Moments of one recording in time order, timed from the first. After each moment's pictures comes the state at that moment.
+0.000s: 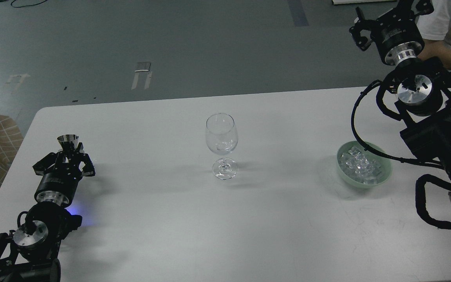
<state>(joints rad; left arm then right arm) -0.14 0.17 -1.65 -0.90 -0.20 -0.31 0.10 0.94 -0.15 1.26 0.46 -0.23 0.30 0.21</state>
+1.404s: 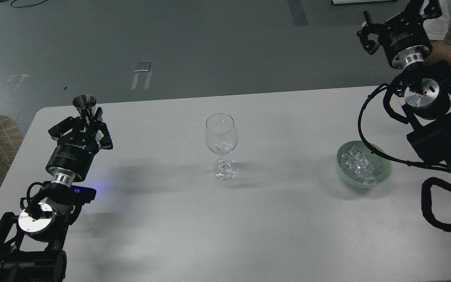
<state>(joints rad) -0.13 0.17 -1.56 -1.23 -0.19 -0.30 0.16 0.92 -0.17 1.26 0.46 -0.23 0.30 0.21</state>
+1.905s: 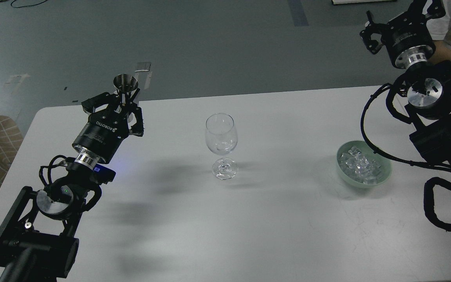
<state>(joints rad) -0.22 0.17 -1.42 -1.32 -0.09 -0.28 0.20 0.92 -0.19 1.26 0.46 -0.23 0.30 0.21</state>
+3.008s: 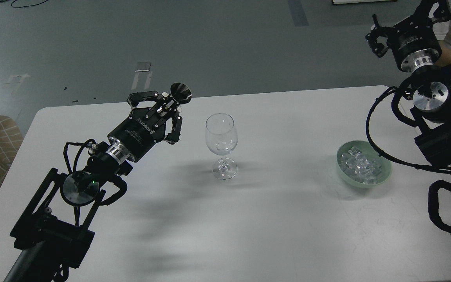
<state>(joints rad) -0.28 0.16 -1.32 -1.37 0.16 -0.21 0.29 0.89 -0.20 1.27 0.47 -0.23 0.31 0.21</state>
